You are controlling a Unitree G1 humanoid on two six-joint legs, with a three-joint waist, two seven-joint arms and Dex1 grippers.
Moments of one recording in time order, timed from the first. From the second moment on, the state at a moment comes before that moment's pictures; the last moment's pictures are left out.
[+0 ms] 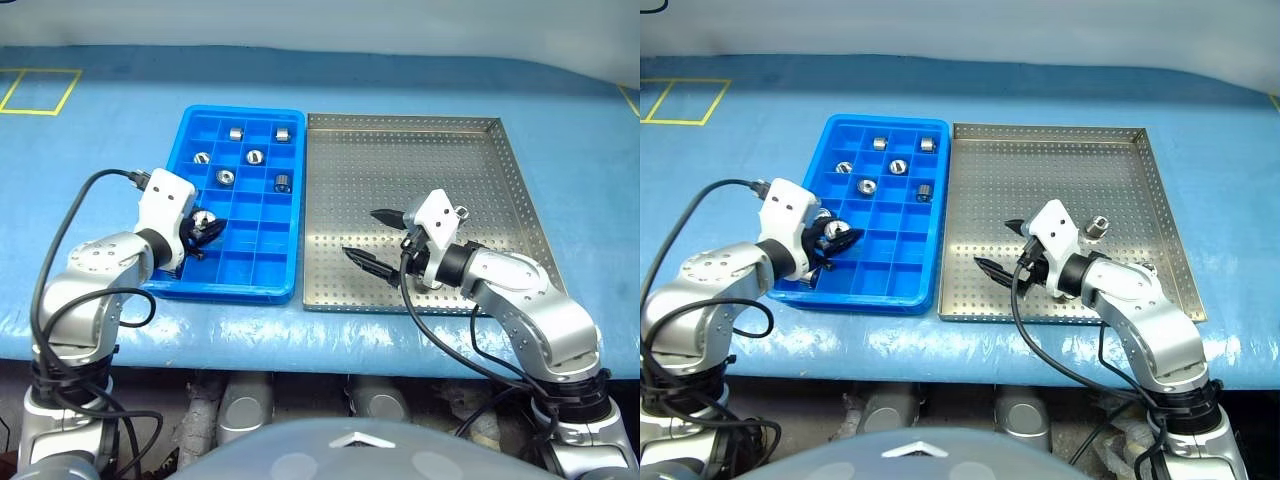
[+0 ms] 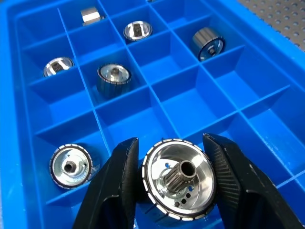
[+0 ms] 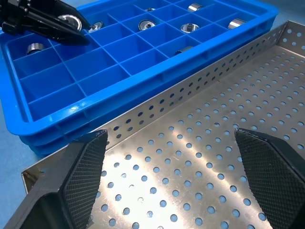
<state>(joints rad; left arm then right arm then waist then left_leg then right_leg) -0.18 0.58 0.10 -0.50 -0.27 1.11 -0.47 -0.11 -0.55 0.05 -0.56 0.42 0.73 0.62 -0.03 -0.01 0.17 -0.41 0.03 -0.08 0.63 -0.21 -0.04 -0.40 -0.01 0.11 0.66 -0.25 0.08</state>
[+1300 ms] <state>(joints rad) -0.30 0.49 -0.24 -0.52 -0.47 0.79 -0.74 -0.32 -0.29 -0.25 -0.05 0.26 0.90 0.09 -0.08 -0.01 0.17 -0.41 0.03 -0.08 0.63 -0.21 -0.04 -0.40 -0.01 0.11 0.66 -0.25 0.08</state>
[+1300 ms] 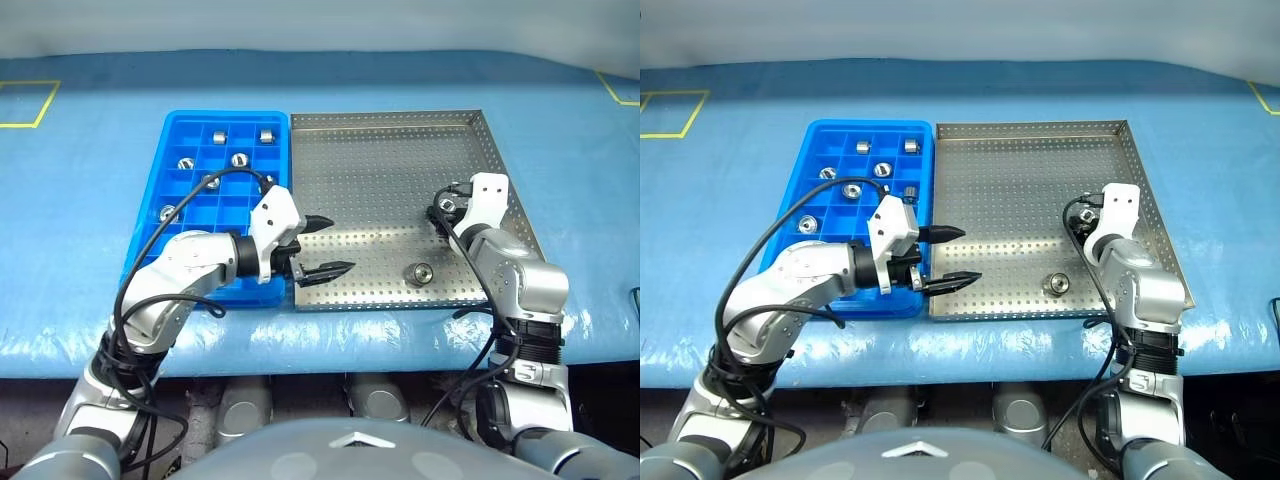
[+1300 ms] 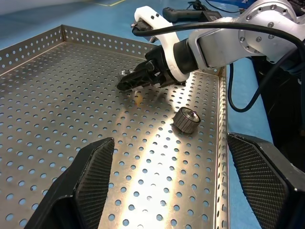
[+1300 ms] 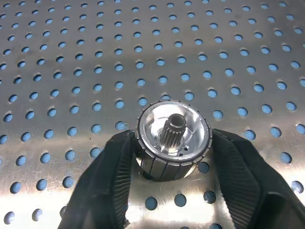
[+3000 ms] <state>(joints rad) -0.09 0.70 0.11 -0.60 -0.53 0.85 -0.64 -0.37 -0.23 -0.10 -0.25 0.34 0.89 0.23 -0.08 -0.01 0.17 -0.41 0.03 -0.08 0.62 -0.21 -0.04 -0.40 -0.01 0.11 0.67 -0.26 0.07</state>
